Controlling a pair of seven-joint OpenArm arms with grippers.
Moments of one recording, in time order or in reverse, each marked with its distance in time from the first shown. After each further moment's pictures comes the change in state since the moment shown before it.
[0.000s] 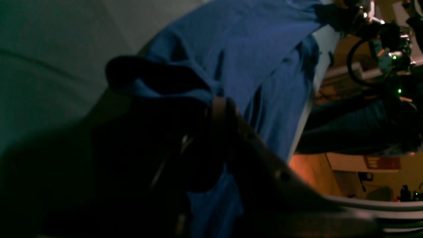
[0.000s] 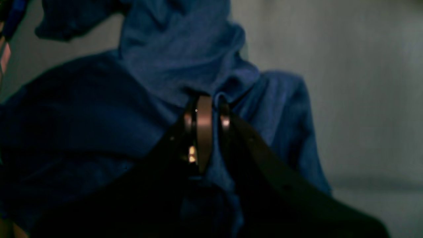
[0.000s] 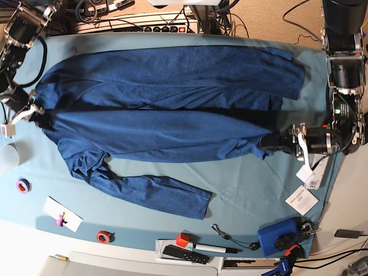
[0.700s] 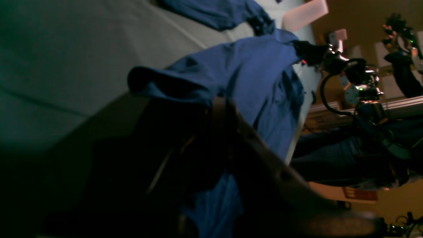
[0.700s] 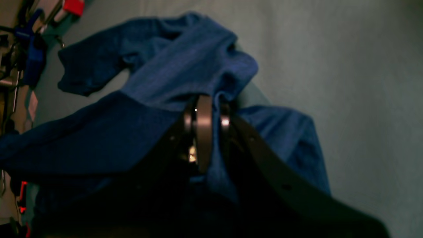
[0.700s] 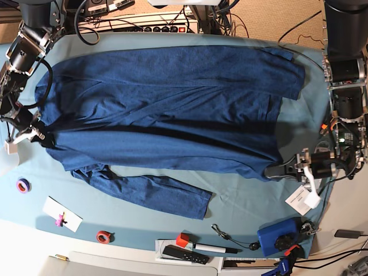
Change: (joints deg) left arm -14.5 0.7 0.0 -17.6 0.2 0.0 -0.3; right arm 16.1 -0.1 -1.7 -18.4 -4.8 -0.2 2.5
